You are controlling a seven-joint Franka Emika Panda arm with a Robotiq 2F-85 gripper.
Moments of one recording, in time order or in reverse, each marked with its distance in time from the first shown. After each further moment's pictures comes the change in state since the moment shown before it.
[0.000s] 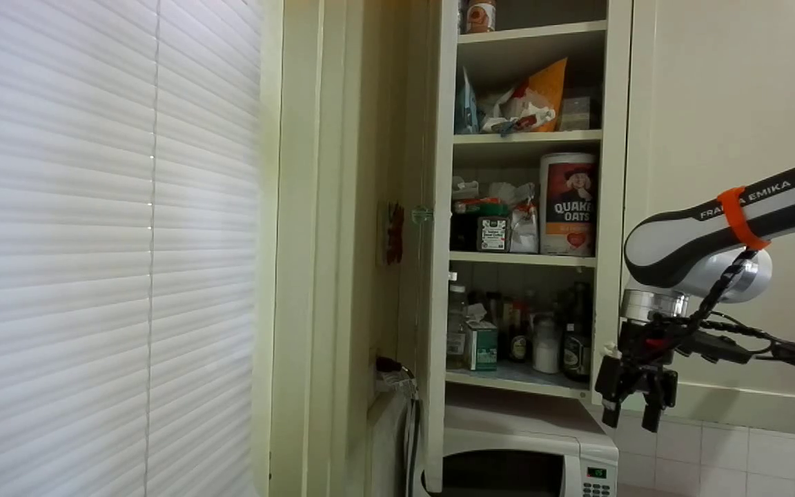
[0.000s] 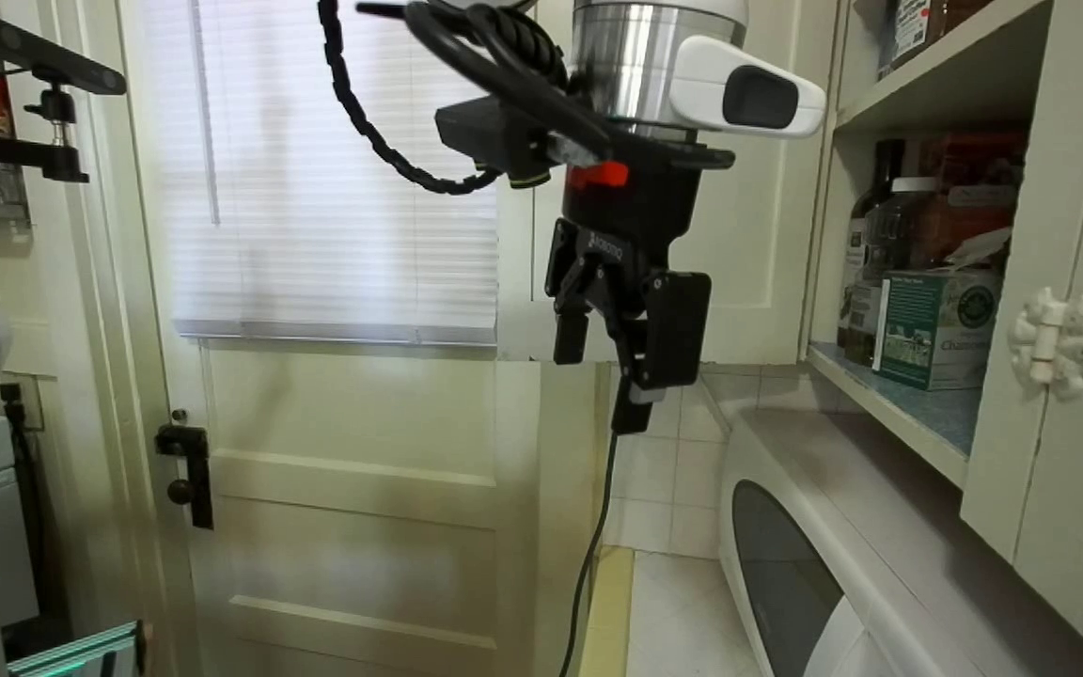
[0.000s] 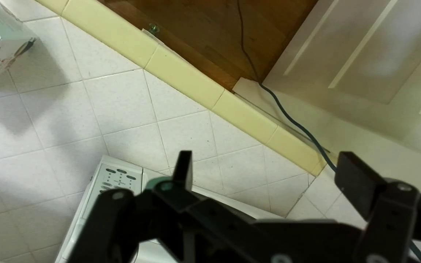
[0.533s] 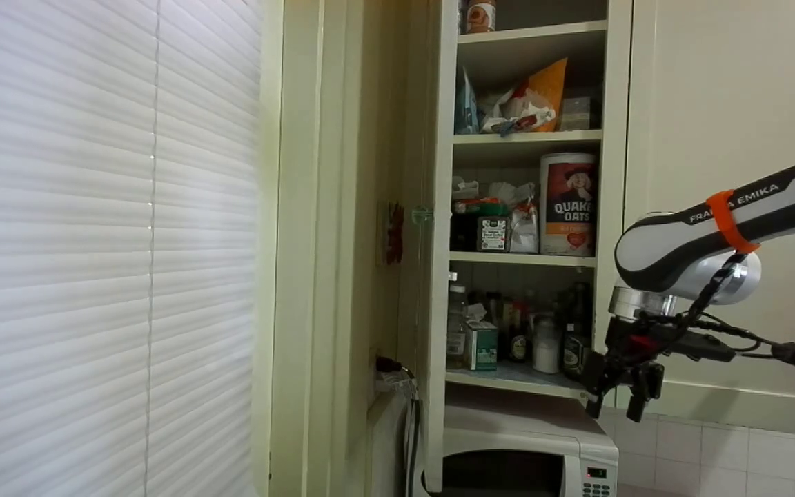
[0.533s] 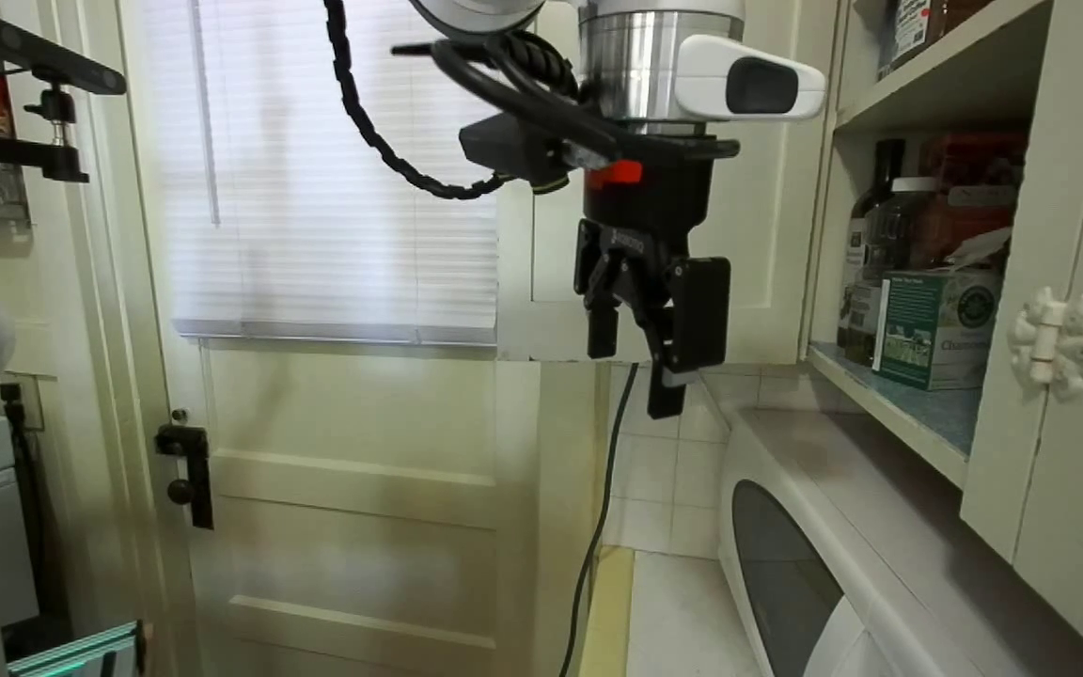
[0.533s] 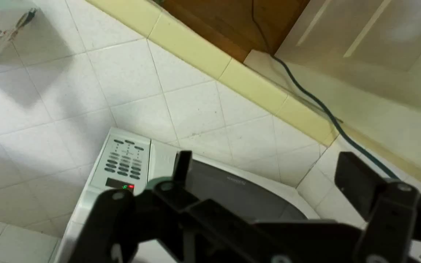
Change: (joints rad) arm -0.019 0.019 0.056 -0.003 0.000 0.120 0.064
